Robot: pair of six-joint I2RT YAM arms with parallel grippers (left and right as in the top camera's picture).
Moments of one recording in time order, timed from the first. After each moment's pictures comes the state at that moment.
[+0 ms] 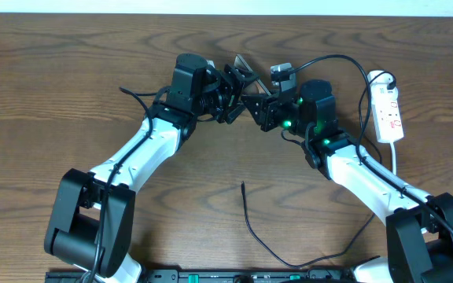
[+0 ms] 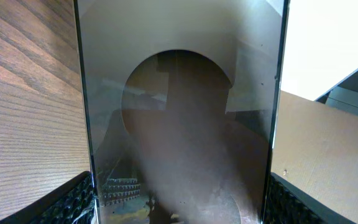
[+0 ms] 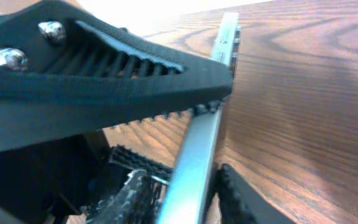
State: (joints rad) left arm -0.38 1.75 1.12 0.10 0.60 -1.49; right arm 0.38 1.61 0.87 0.33 -0.46 0.37
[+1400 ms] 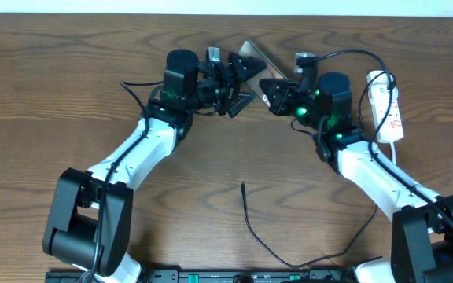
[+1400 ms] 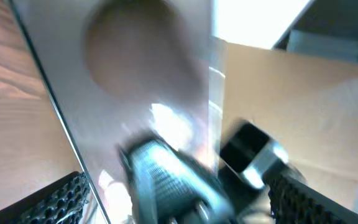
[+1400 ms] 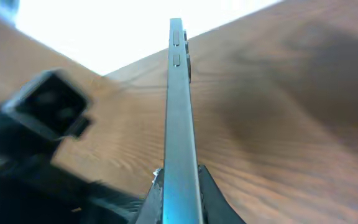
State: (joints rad) left arm -0.35 1.75 1.10 0.33 0.80 -1.49; right arm 0.29 1.61 0.89 0.36 -0.45 0.65
